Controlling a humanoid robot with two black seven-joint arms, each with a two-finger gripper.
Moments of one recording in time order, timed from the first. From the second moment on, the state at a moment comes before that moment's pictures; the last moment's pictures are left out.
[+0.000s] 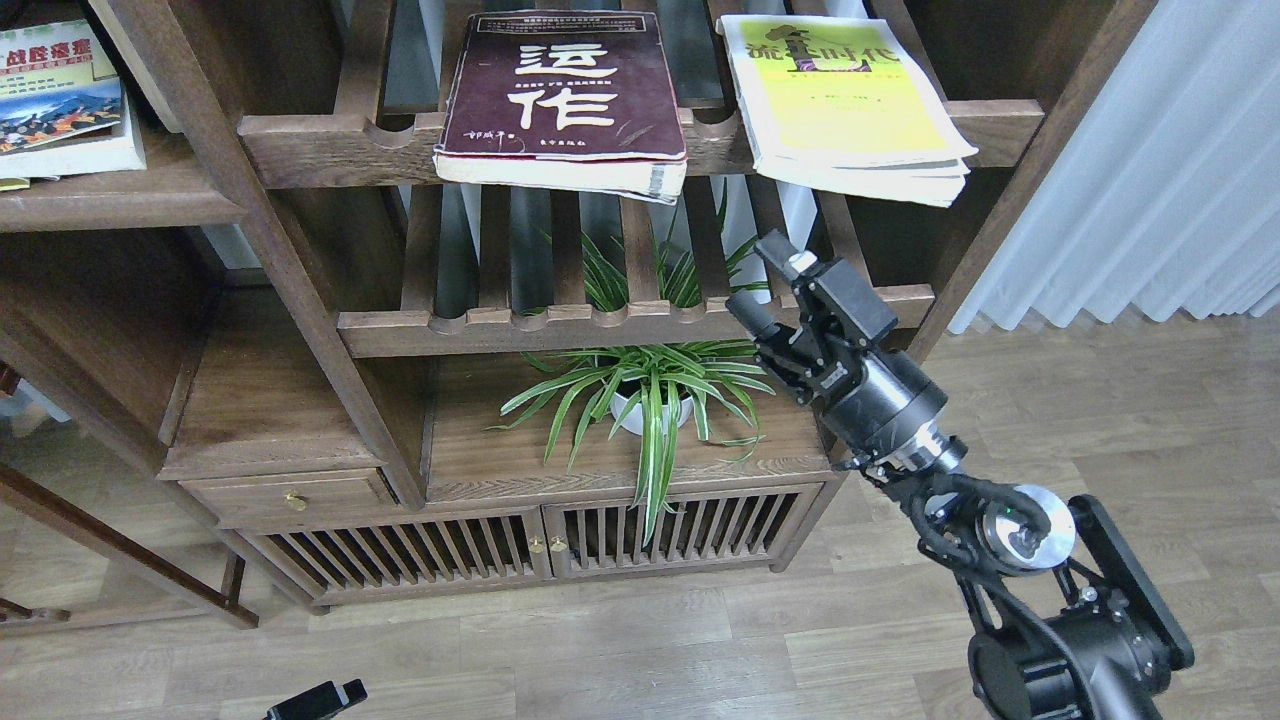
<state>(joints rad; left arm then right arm) -0.04 0.46 -0.52 -0.78 -0.30 -0.49 0.26 0.13 -0.04 1.45 1.52 0.29 0.17 -0.49</state>
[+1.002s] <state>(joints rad) -0.03 0.46 -0.53 -0.78 -0.30 -0.49 0.25 0.34 -0.16 1.62 1.35 0.29 0.10 -0.49</state>
